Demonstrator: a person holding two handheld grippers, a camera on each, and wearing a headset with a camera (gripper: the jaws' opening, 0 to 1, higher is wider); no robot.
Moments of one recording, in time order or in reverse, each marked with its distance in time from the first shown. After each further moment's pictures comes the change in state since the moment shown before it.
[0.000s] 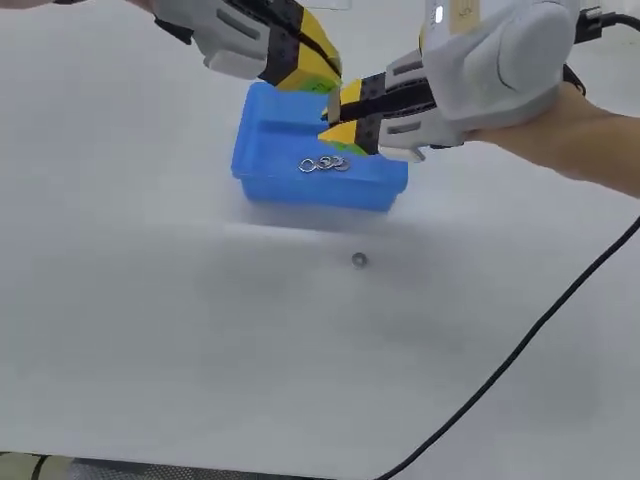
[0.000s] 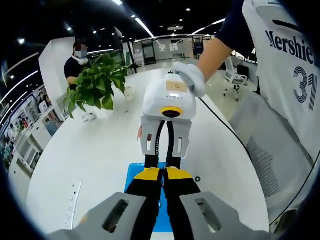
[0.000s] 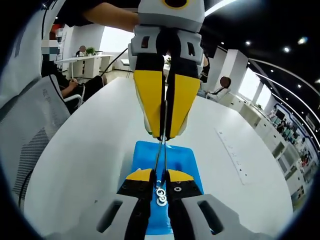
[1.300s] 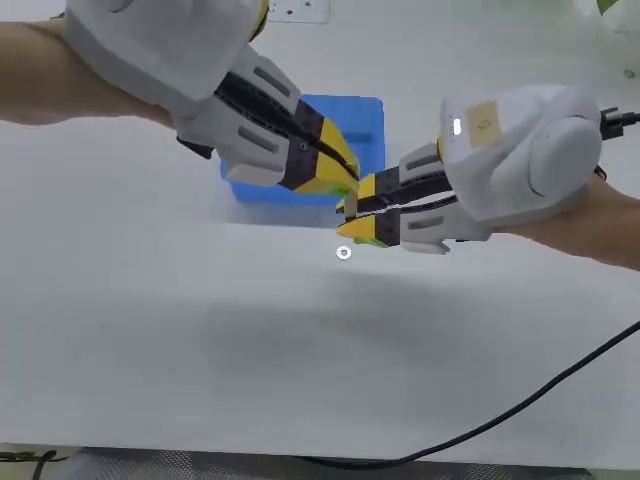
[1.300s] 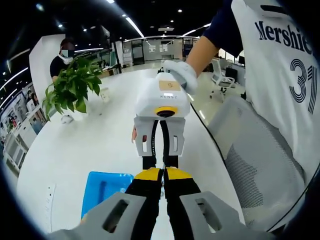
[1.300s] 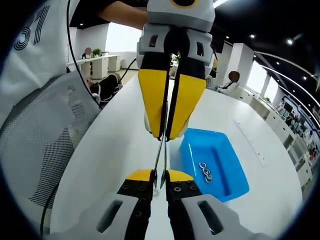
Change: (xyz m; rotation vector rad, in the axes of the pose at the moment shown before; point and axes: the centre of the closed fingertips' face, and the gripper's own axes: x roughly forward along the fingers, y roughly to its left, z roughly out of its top) left arm 0.032 -0.079 0.012 -0.021 -0.005 -0.125; right arm -0.030 0.097 -0.013 0.052 0.029 0.092
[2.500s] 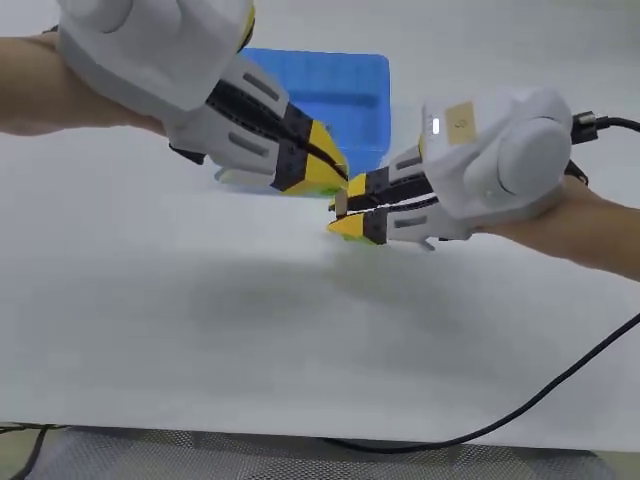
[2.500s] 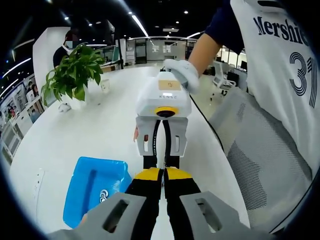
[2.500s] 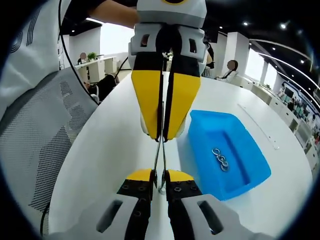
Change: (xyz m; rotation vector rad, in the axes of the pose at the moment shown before) left arm 0.019 -0.004 -0.033 -0.058 -0.008 -0.011; right arm 0.025 0.006 -0.029 0.100 0.020 0.022
